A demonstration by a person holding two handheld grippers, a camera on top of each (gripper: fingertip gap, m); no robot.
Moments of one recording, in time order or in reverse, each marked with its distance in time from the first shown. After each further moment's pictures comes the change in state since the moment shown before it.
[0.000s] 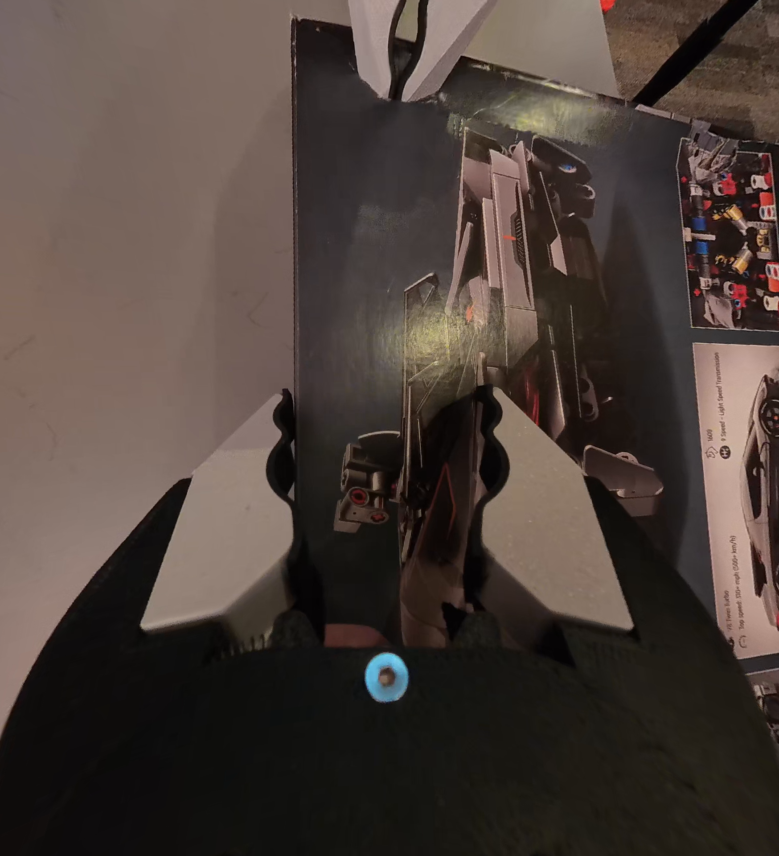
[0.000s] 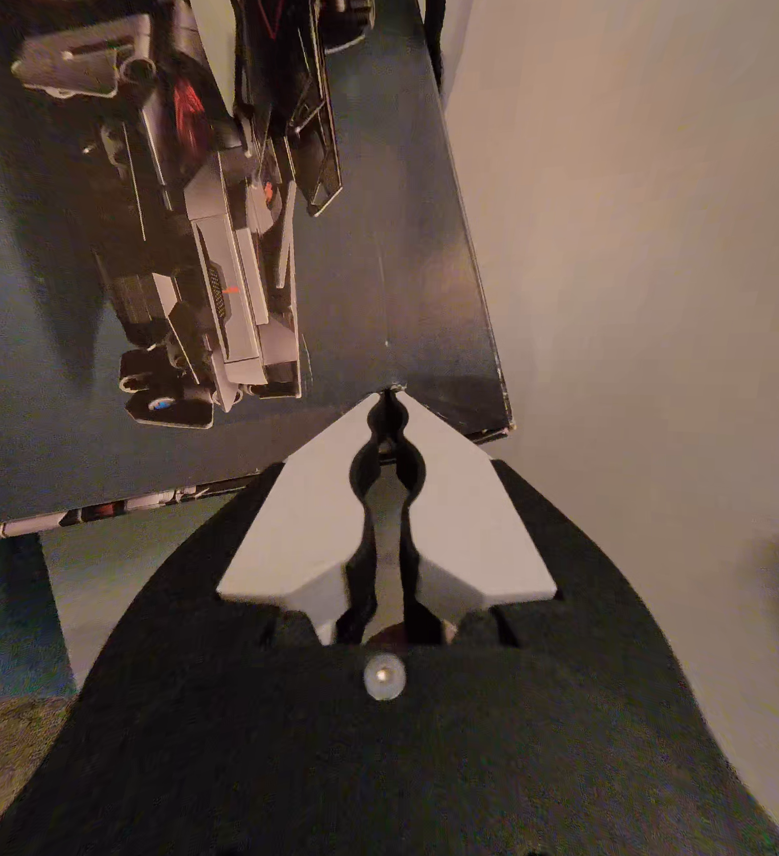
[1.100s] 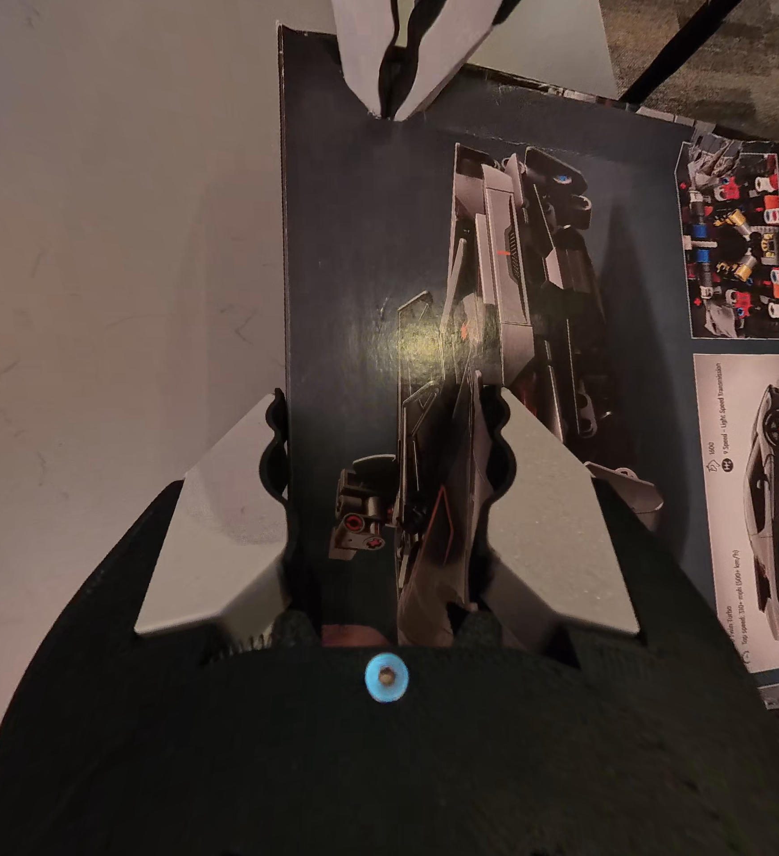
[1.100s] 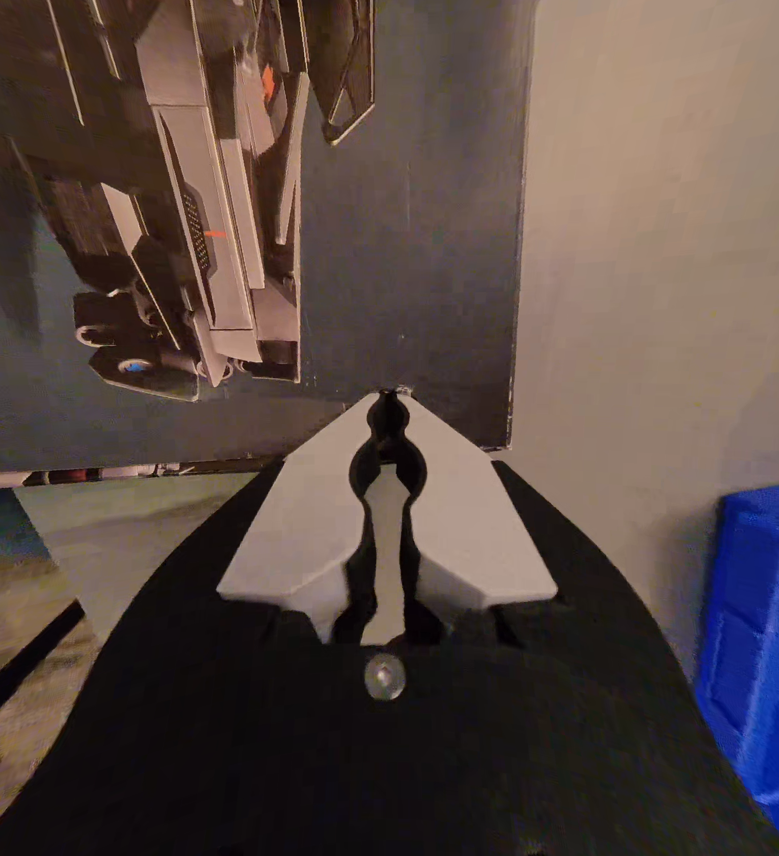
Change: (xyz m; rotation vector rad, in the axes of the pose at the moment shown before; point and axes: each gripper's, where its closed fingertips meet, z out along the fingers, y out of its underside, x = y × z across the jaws) left arm 0.004 -0.003 0.006 -0.020 0.009 0.018; right arm -0.001 0.014 -0.002 -0.390 0.033 -0.178
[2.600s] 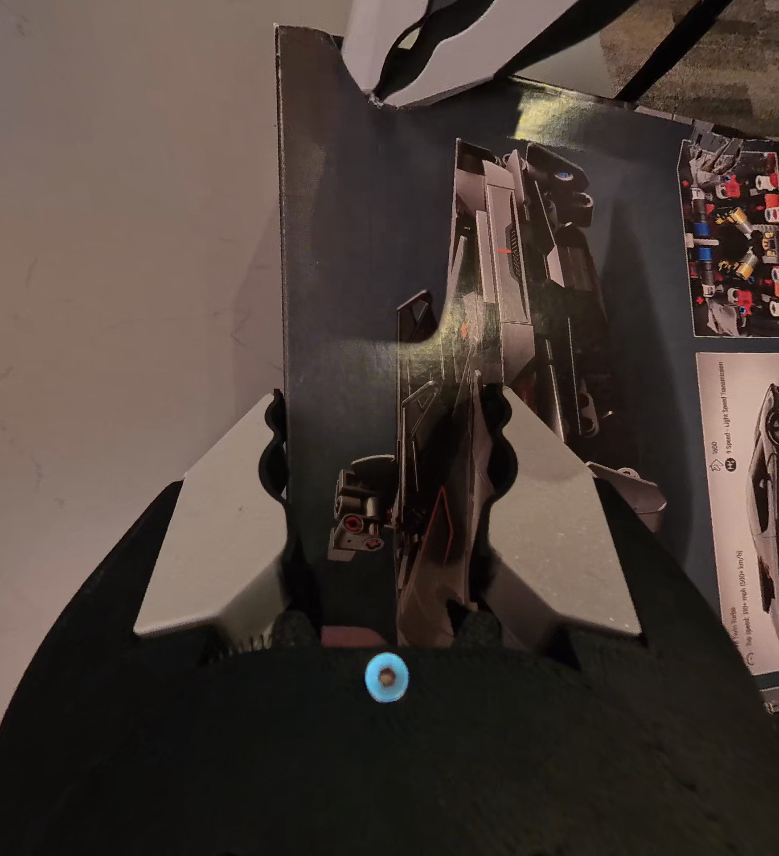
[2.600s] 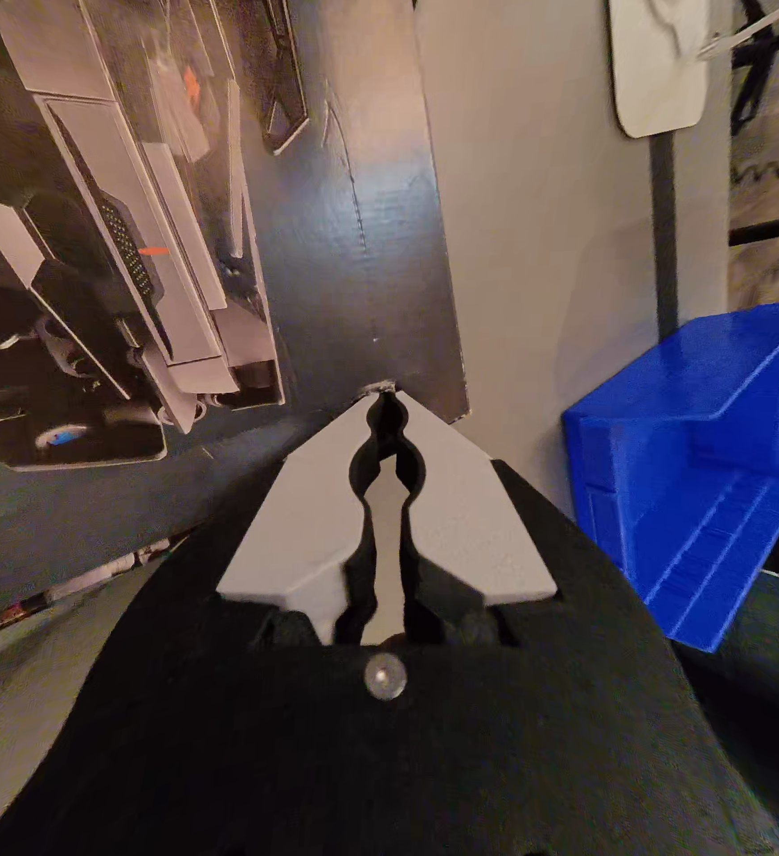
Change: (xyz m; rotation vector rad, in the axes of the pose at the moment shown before) left arm -0.001 -0.001 0.001 0.004 0.004 0.013; right arm 0.020 -0.003 -0.012 0.057 0.542 0.023
